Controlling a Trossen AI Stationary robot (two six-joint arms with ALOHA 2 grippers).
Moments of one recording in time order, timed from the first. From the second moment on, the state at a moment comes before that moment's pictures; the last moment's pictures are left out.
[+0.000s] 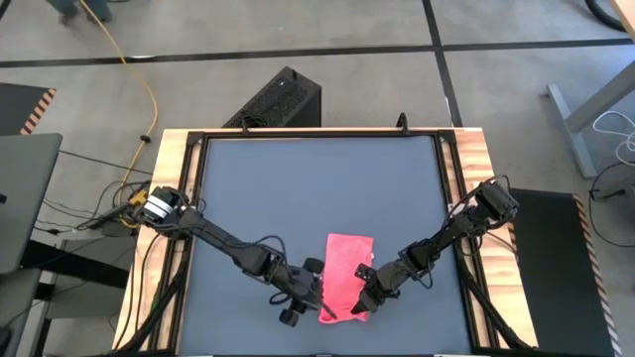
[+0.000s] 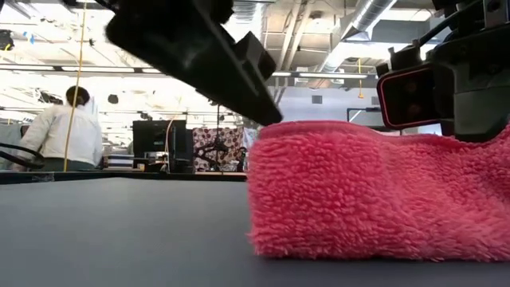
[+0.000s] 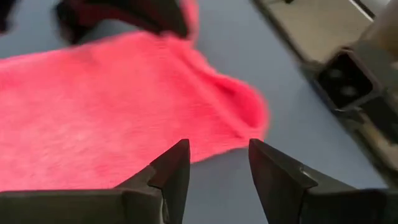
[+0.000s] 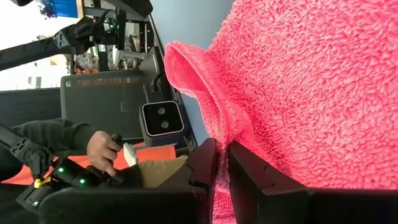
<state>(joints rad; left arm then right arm) -0.44 1.90 1.17 0.02 0.05 -0.05 0.56 1.89 0.61 0.70 -0.09 1.42</state>
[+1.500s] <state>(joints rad) -0.65 2.21 1.58 -0.27 -0.26 0.10 0.54 1.89 0.61 0.69 -0.07 1.45</state>
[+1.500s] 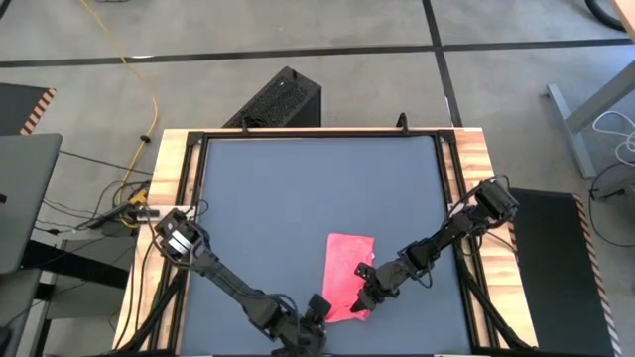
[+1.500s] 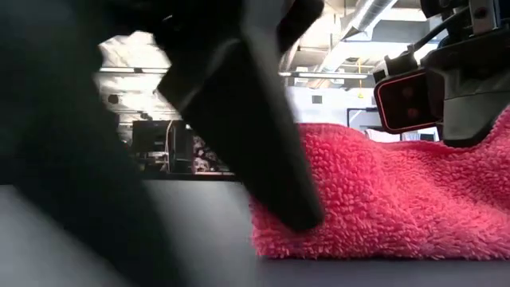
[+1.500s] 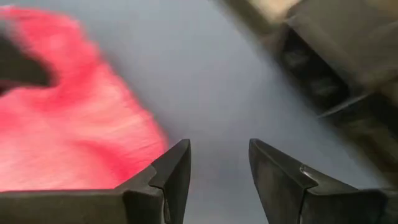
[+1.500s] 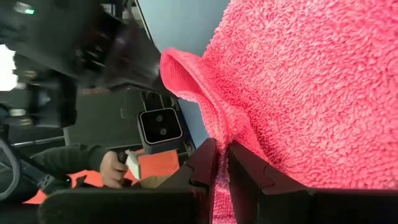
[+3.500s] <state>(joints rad) -0.53 2.19 1.52 -0.30 -0.20 -0.17 0.60 1.63 0.60 0.19 0.17 1.37</state>
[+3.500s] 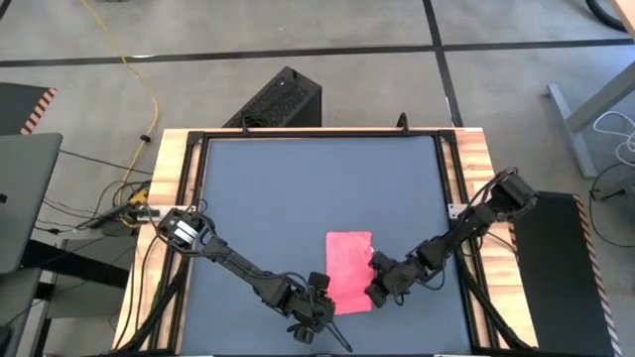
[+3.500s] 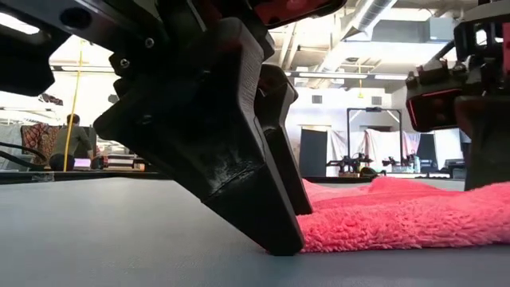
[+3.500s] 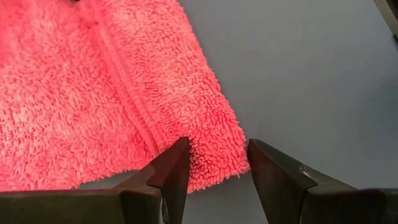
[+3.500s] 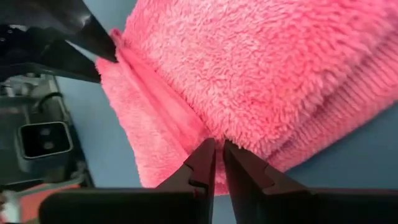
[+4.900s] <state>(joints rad) -0.48 2.20 1.52 -0.23 -0.15 0.03 0.66 1.60 0.61 0.32 0.32 1.33</state>
